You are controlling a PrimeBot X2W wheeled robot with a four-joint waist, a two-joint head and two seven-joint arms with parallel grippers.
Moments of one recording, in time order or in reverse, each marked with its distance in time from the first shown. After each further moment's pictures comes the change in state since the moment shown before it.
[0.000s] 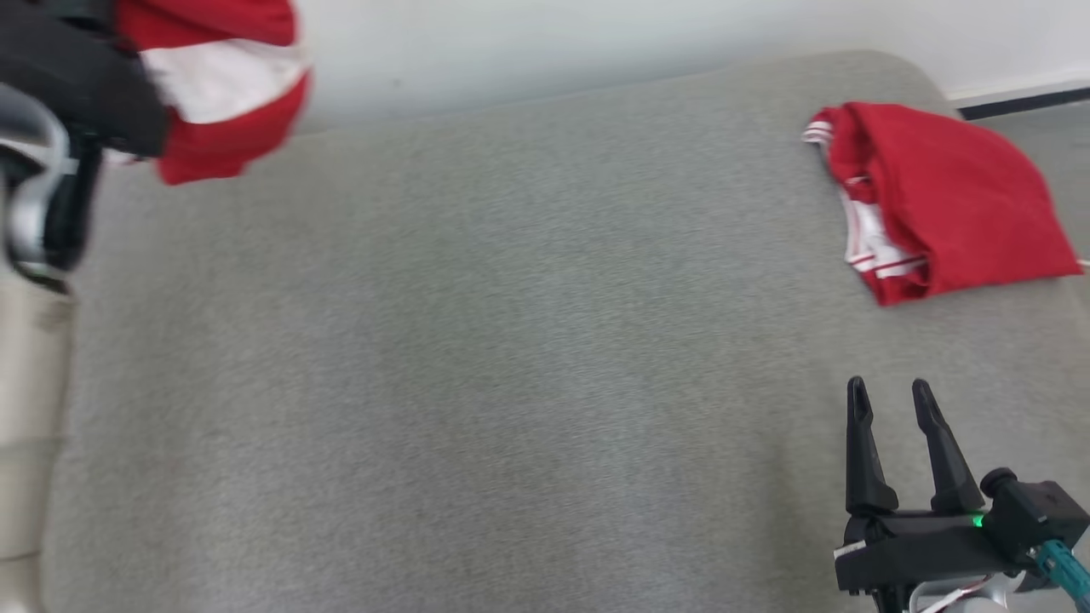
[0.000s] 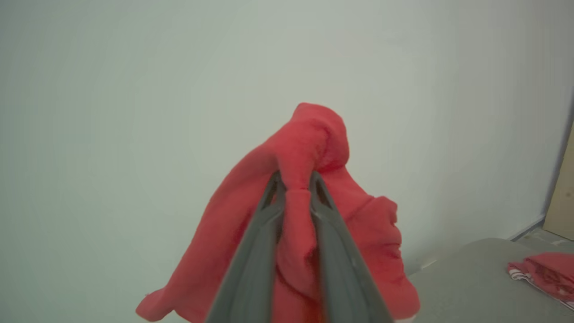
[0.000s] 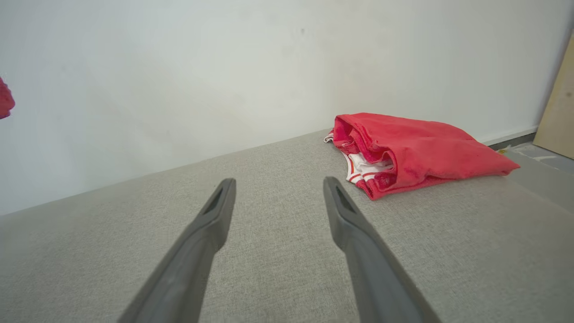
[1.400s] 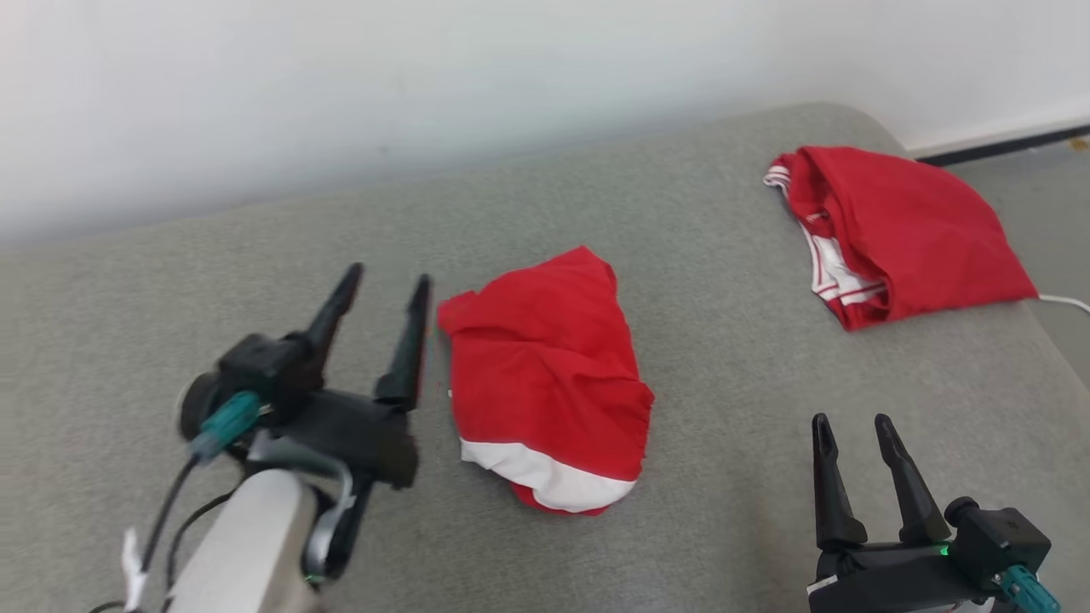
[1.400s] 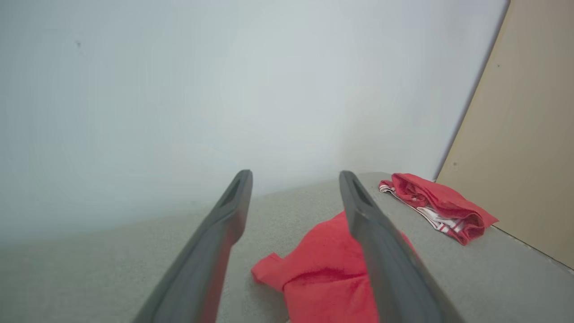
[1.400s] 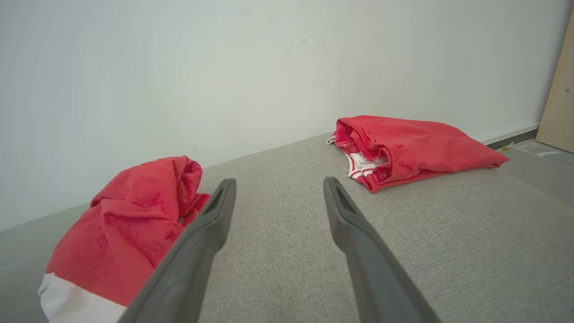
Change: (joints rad) left arm 0.526 -0.243 -0.136 -0.019 0.014 0.077 -0.289; right arm 0.051 0.012 0.052 0.015 0.010 0.000 0.000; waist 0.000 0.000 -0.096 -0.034
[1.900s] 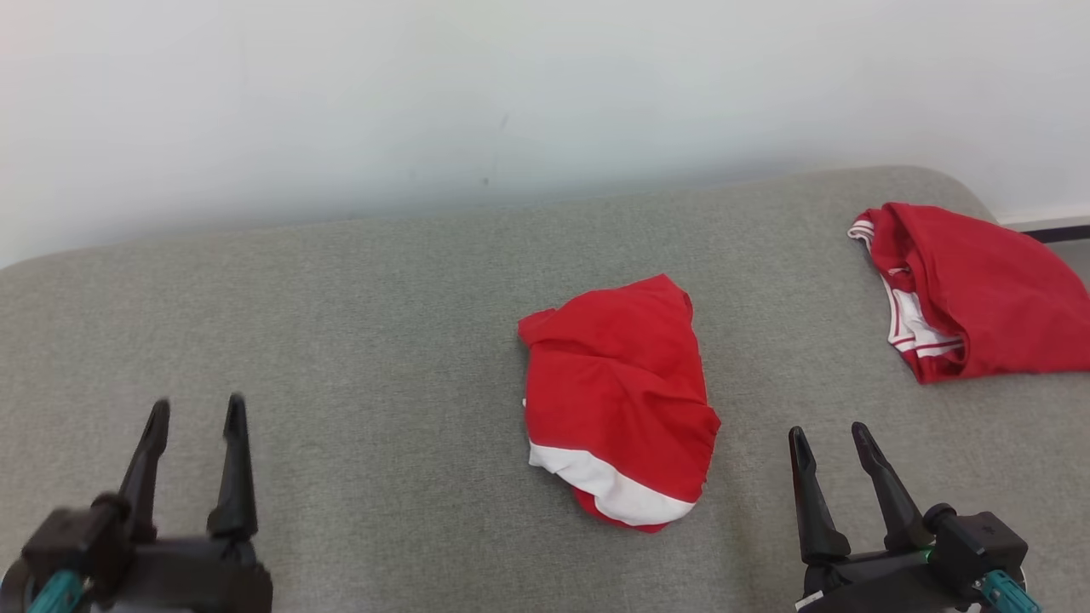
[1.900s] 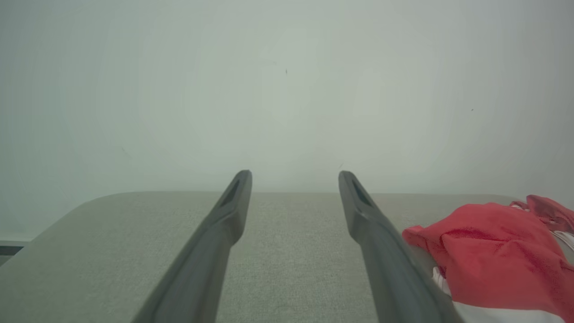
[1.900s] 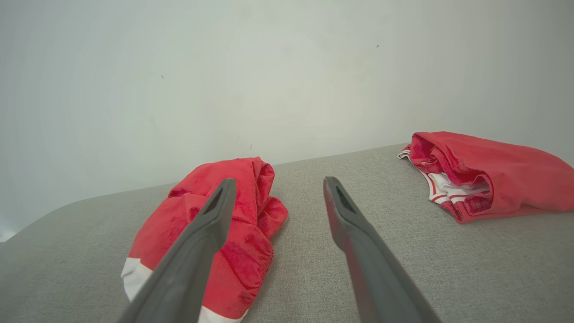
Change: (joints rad) left arm 0.392 0.099 0.301 -0.286 0.051 0.054 -0.002; right arm 0.012 -0.036 0.066 -0.003 -0.006 0.000 0.000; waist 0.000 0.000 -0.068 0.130
